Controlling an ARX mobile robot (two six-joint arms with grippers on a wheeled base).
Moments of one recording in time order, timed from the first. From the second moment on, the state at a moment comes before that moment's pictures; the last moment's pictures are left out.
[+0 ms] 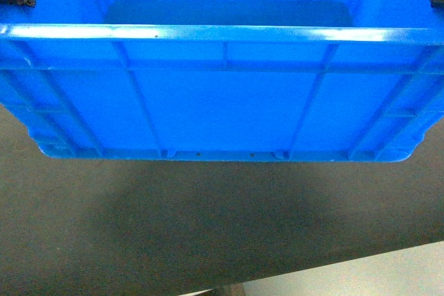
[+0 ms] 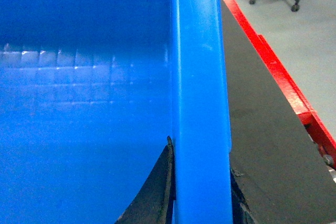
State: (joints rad) left arm -0.16 1.45 0.98 0.14 -0.18 -0.04; right arm 0.23 1.48 1.03 0.01 0.17 0.14
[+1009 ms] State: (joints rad) left arm -0.16 1.45 0.98 0.14 -0.18 -0.04; right arm 0.23 1.48 1.03 0.01 0.17 0.14
